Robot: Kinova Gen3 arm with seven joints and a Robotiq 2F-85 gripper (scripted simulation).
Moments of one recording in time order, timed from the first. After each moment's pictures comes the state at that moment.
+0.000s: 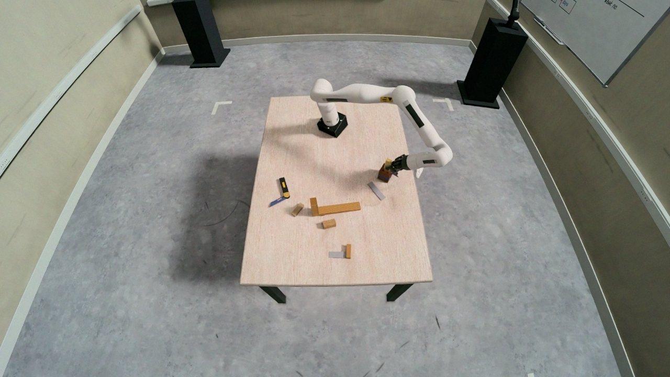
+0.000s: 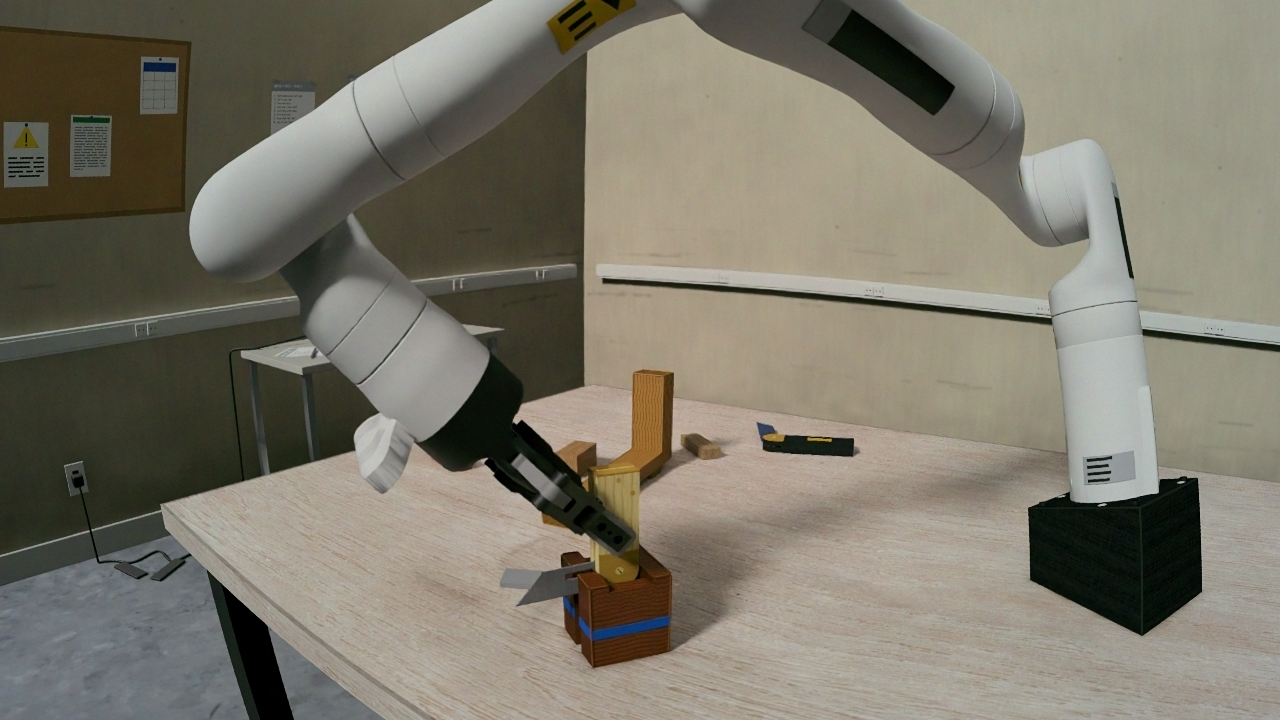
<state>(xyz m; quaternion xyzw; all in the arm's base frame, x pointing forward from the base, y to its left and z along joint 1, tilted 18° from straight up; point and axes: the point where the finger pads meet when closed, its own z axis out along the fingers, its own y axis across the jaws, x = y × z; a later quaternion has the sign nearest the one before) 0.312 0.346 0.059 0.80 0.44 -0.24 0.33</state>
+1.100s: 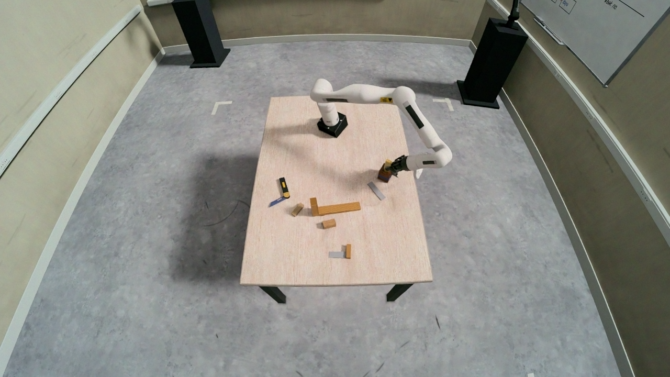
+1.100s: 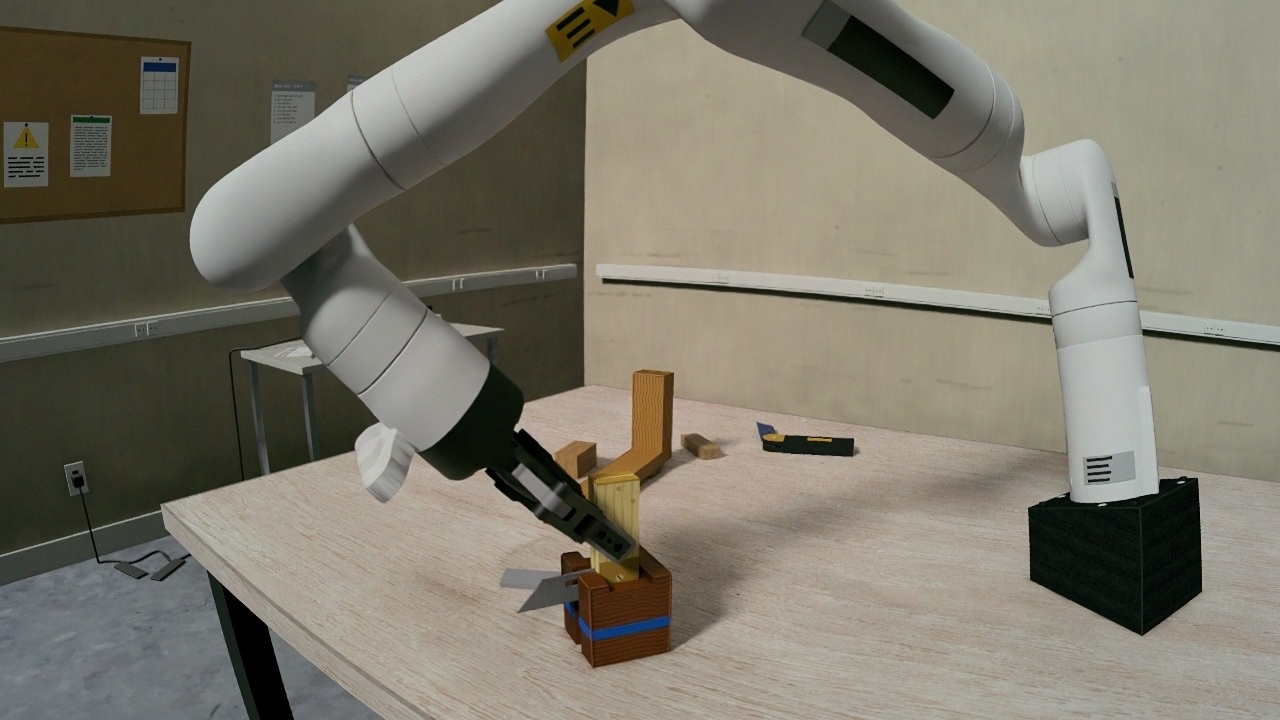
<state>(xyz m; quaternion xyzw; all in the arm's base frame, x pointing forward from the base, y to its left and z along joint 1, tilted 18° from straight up) 0.313 0.345 0.053 0.80 0.44 -0.24 0.33</state>
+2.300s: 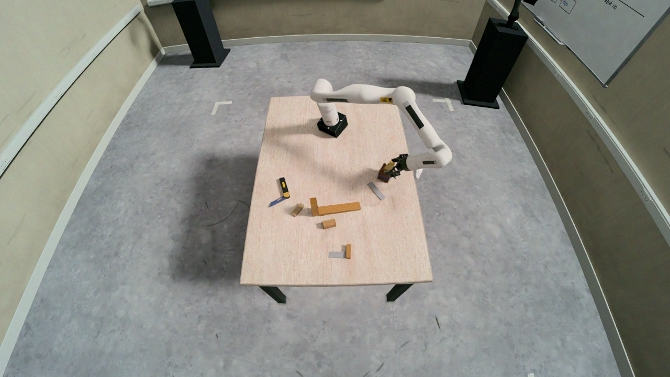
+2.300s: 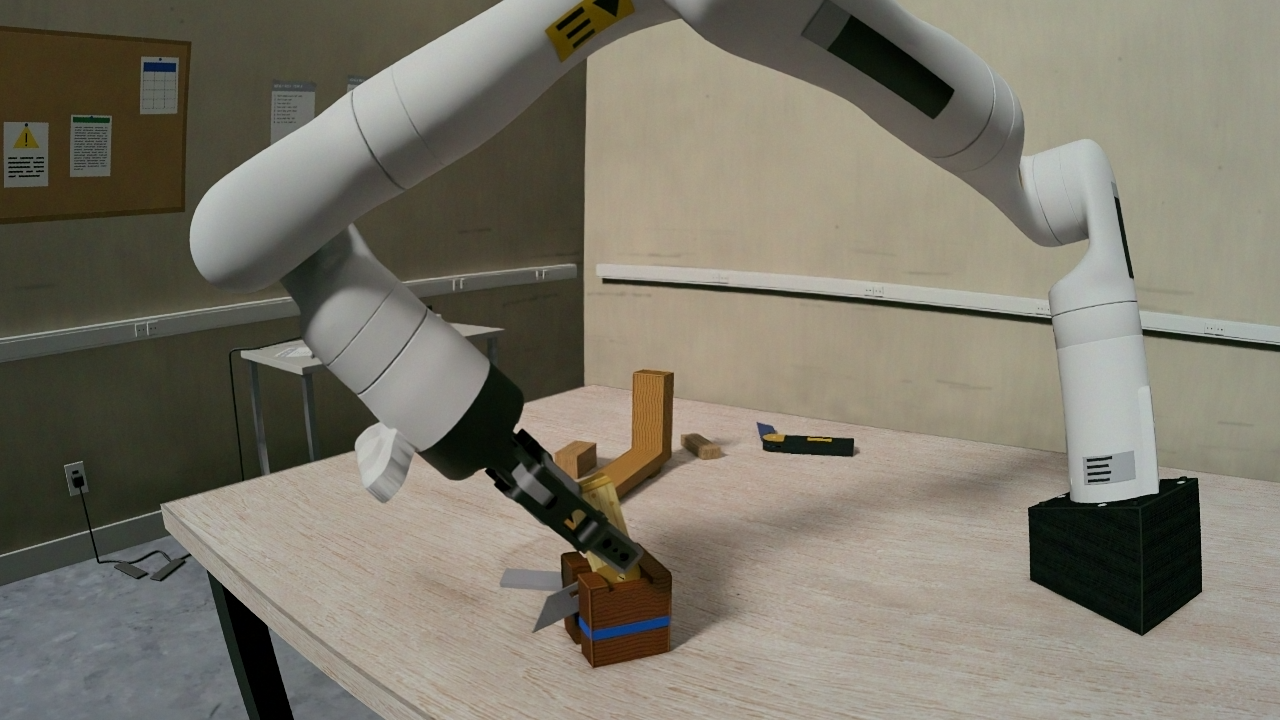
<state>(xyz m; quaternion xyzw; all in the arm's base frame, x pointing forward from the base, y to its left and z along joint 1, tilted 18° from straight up) 0.313 0.345 0.053 0.80 0.44 -0.24 0.33</state>
